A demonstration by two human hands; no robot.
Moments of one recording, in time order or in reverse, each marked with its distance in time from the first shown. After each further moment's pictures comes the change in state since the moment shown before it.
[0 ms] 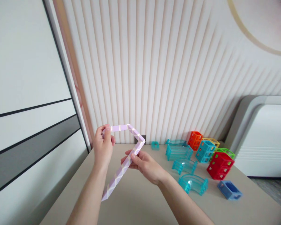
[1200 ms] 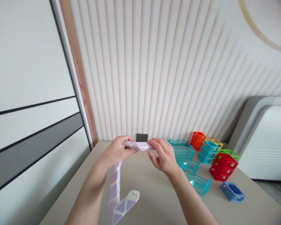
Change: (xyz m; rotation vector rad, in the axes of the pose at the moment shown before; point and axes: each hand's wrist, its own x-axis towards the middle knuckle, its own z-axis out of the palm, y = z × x) left_hand -0.019 0.038 -0.006 0.015 -0.920 -0.208; right_hand -0.016 -0.027 -0.052 -1.442 0.322 -0.822
